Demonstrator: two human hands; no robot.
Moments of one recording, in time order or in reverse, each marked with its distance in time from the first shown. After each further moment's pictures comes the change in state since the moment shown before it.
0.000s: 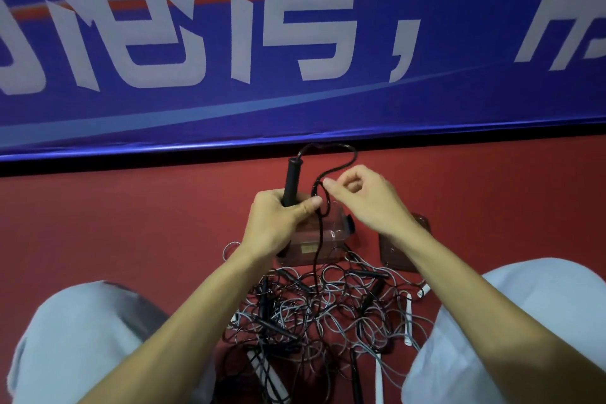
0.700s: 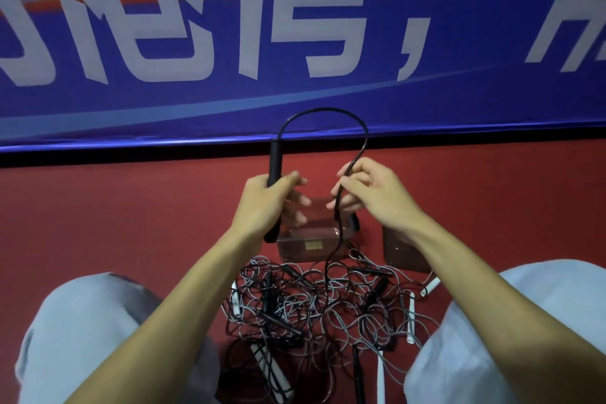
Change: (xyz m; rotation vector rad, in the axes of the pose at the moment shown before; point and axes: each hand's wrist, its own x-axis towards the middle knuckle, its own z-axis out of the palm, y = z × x) left_hand 0.003 0.014 -0.023 -0.117 -0.004 -0.082; right_hand 0.005 0.004 0.003 0.463 -0.204 -0.038
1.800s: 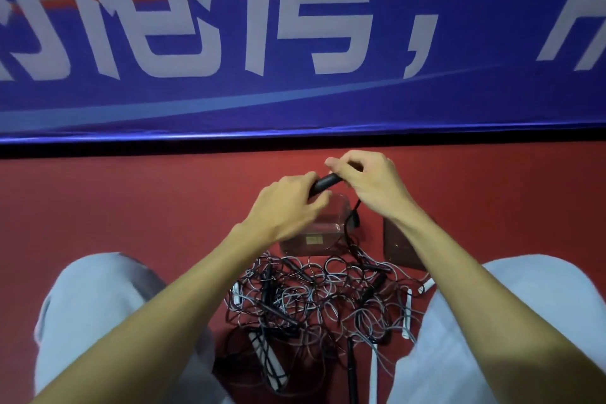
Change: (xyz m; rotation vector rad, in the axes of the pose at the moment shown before) left_hand 0.003 -0.006 0.027 1.076 -0.081 0.436; right_hand 0.006 -0.010 -0.009 -0.440 0.120 -0.196
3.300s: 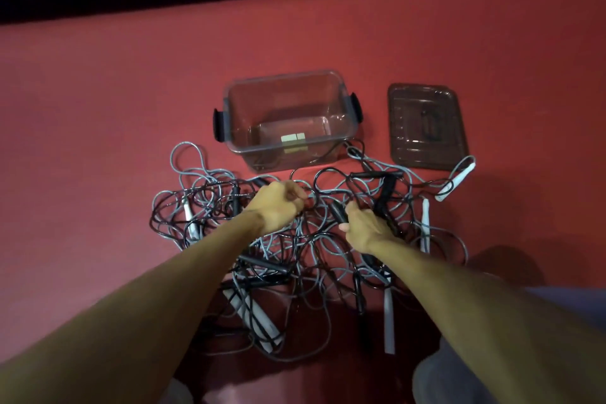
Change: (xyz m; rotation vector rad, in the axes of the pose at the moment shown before) left_hand 0.032 -0.160 0.262 -0.446 -0.702 -0.498; right_hand -0.074 0.296 0.187 -0.515 -0.664 0.803
